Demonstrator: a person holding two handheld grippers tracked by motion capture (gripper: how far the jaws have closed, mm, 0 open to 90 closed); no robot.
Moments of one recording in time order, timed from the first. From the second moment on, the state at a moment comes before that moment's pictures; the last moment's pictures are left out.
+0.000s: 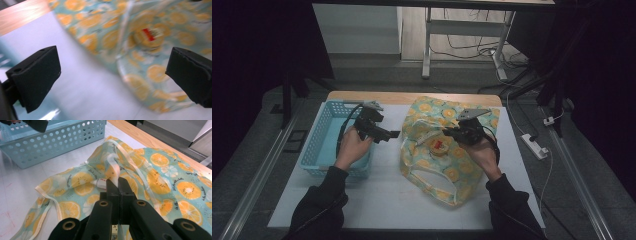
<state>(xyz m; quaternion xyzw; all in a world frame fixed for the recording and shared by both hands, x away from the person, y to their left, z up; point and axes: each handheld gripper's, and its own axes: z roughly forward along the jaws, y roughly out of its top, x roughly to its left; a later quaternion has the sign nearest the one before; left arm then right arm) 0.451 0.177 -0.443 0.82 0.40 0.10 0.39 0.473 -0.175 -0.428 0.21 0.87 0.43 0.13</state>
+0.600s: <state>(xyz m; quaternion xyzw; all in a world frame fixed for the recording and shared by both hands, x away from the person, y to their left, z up) 0.471 0.241 -0.455 0.78 0.50 0.12 0.37 0.474 -0.174 -0.431 0.21 0.87 0.43 0.13</state>
